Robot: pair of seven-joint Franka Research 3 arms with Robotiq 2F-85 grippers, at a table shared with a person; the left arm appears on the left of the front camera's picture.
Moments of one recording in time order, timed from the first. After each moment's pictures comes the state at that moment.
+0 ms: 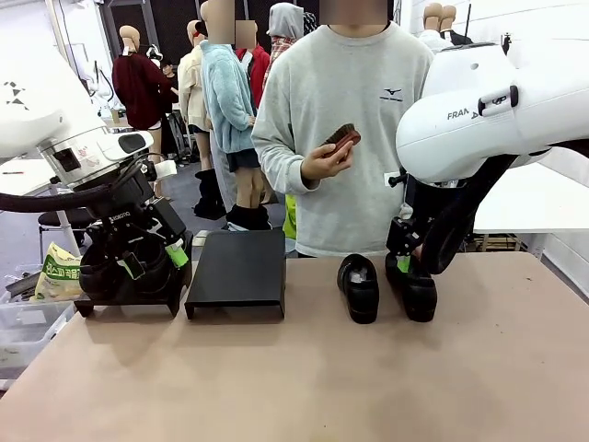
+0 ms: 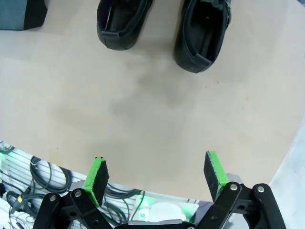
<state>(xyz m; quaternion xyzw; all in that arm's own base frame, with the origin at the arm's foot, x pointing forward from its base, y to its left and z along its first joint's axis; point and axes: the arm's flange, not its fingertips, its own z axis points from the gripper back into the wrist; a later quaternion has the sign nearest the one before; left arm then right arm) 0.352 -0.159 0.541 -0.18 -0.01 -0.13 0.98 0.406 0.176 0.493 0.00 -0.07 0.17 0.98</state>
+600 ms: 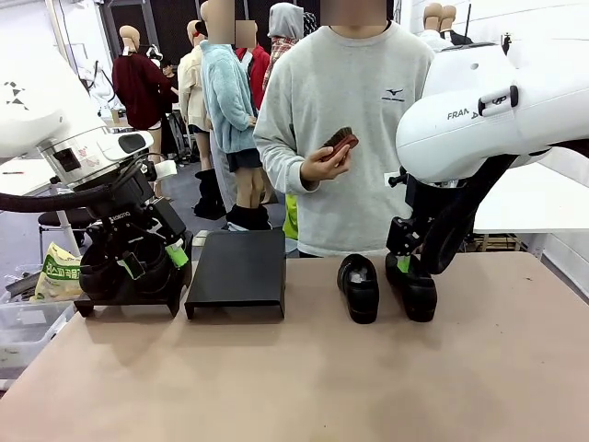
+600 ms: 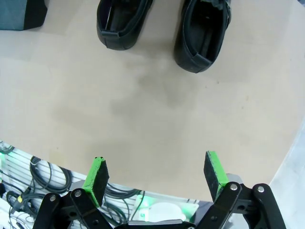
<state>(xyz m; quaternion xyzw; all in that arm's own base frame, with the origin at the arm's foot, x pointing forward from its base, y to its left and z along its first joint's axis) 0.352 -0.159 0.541 -0.18 -0.01 -0.13 0.98 0.406 0.176 0.493 0.00 -0.07 0.17 0.98</state>
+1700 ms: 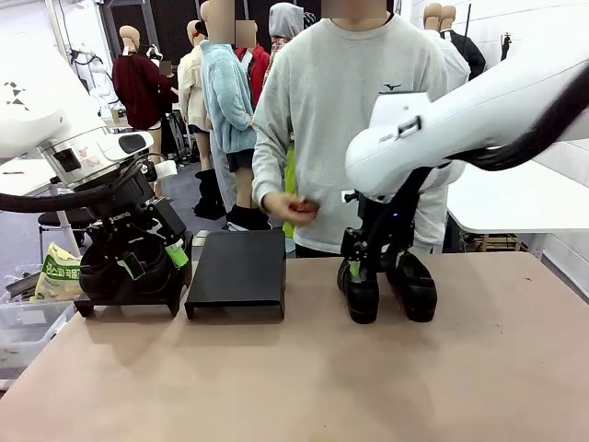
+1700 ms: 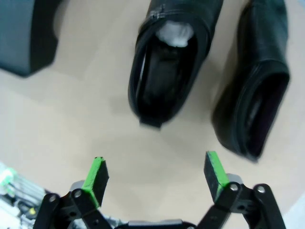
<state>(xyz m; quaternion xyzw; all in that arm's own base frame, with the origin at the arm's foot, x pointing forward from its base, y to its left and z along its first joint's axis) 0.352 -0.160 0.541 -0.18 -0.01 -0.13 0.98 0.508 0.244 0.427 0.03 -0.04 0.18 0.98</state>
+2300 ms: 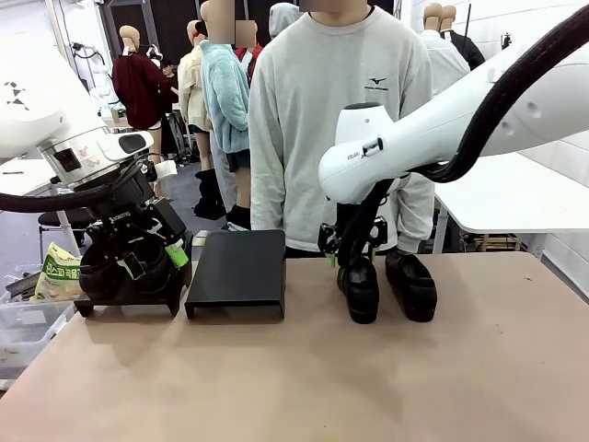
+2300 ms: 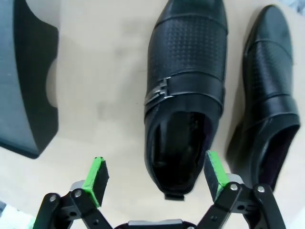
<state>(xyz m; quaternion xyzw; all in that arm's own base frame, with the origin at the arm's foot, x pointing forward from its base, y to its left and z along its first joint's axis) 0.352 -0.159 0.541 -0.18 -0.01 -0.13 0.98 0.564 0.294 0.403 0.01 -0.05 0.10 0.99</state>
